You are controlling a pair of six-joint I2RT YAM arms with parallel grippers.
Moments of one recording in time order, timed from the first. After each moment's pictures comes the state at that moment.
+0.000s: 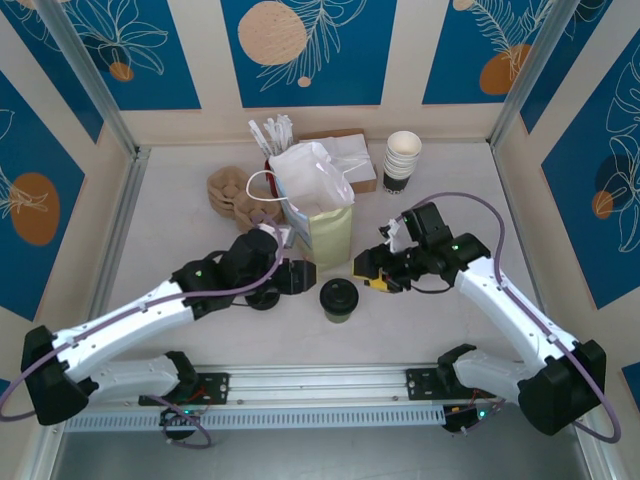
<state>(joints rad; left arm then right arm) -0.93 1.08 0.94 -0.52 0.04 -0.75 0.44 1.09 0.95 -0.88 -0.69 0.73</state>
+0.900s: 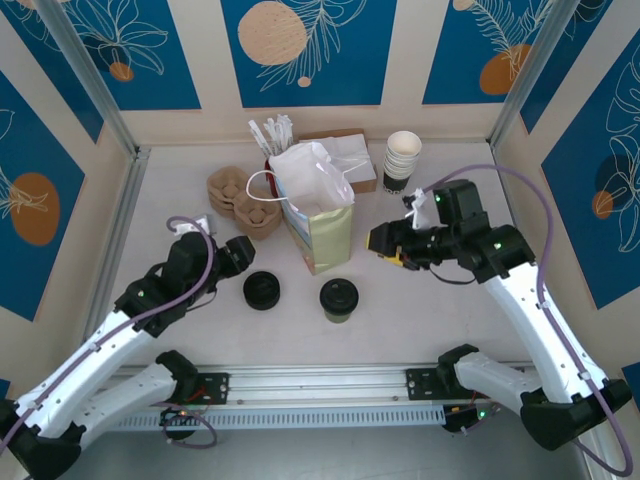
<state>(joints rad) -0.62 0.79 0.82 -0.61 -0.22 -0.83 0.38 1.02 1.26 -1.04 -0.62 0.70</state>
